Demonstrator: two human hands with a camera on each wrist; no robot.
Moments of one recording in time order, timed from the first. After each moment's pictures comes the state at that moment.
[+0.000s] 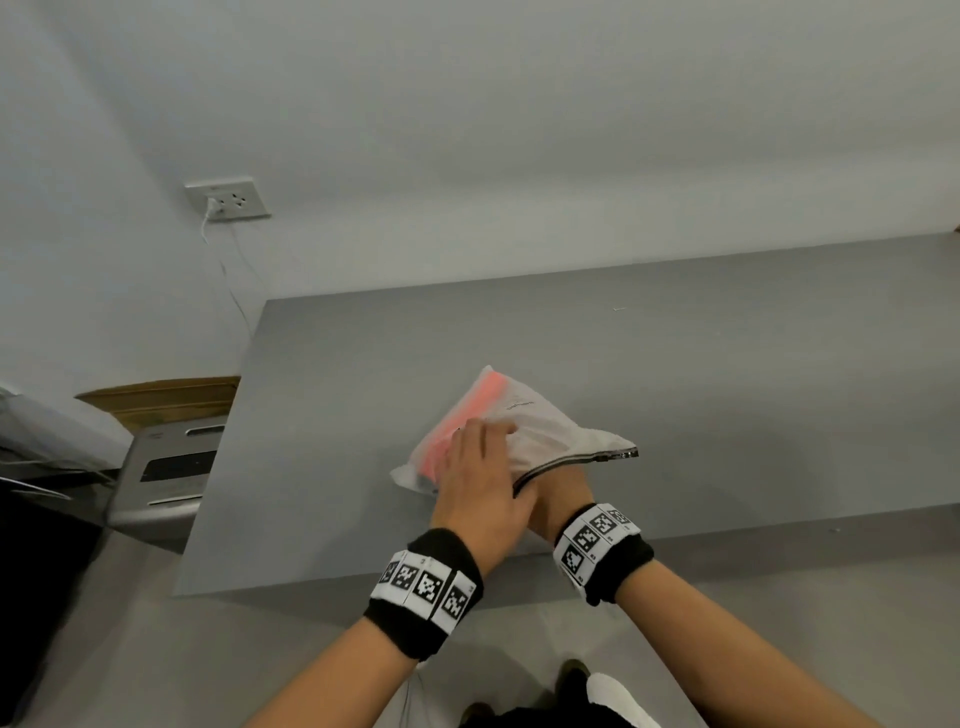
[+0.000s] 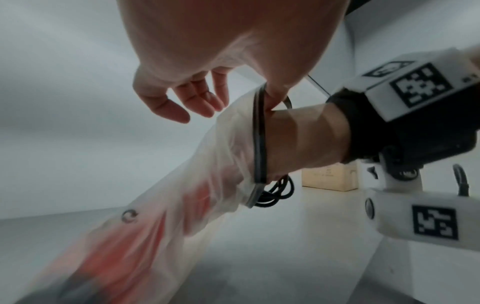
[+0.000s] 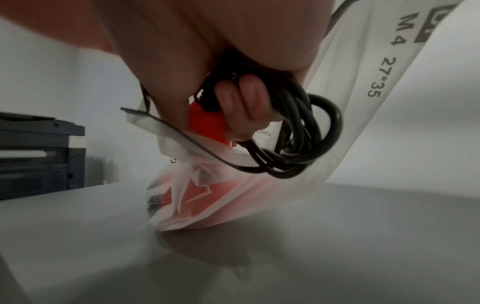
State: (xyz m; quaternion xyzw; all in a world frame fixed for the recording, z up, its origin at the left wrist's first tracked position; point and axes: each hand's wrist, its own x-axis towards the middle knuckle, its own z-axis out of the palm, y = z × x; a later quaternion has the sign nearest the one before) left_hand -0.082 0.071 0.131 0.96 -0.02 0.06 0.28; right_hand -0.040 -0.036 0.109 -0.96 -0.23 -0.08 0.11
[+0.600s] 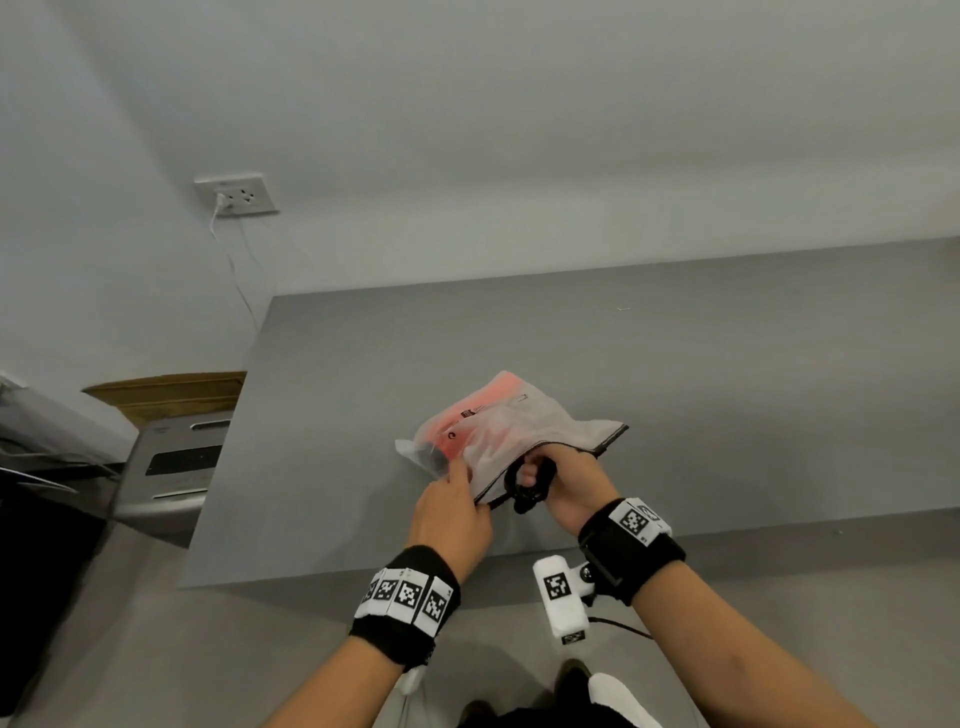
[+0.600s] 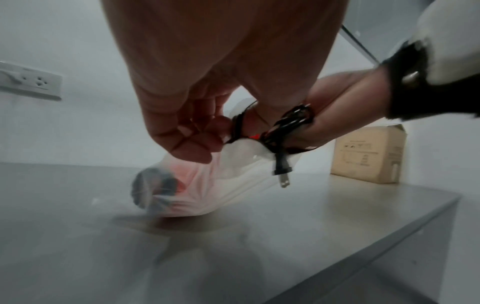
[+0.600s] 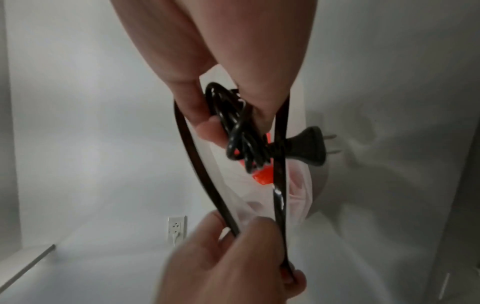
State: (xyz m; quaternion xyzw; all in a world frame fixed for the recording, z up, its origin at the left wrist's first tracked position) left_hand -0.098 0.098 0.100 0.95 0.10 -0.07 0.29; right_hand -0.025 -0.048 0.093 -0.46 0.19 0.23 0.84
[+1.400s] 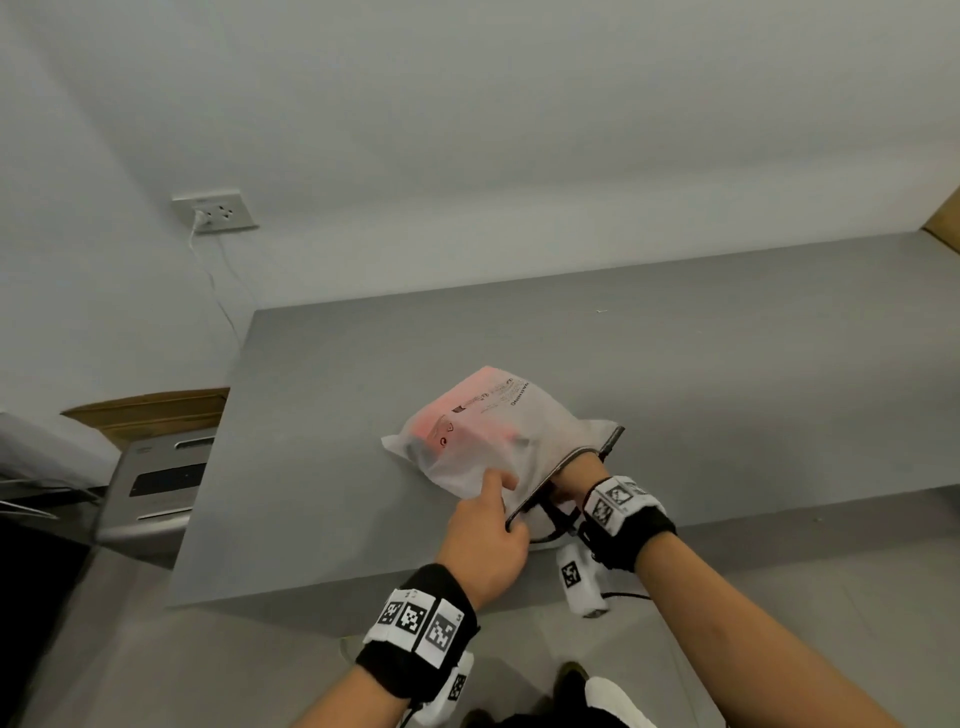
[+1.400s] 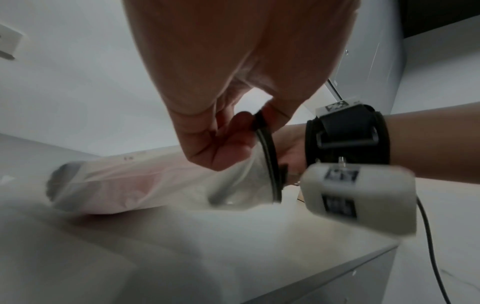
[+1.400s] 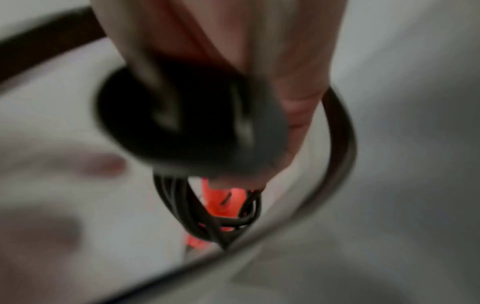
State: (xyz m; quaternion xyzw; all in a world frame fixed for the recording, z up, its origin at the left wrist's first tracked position) left_hand -0.115 0.059 0.122 0.90 0.02 -0.08 0.44; right_hand -0.012 -0.073 0.097 -0.81 0.10 0.26 0.51
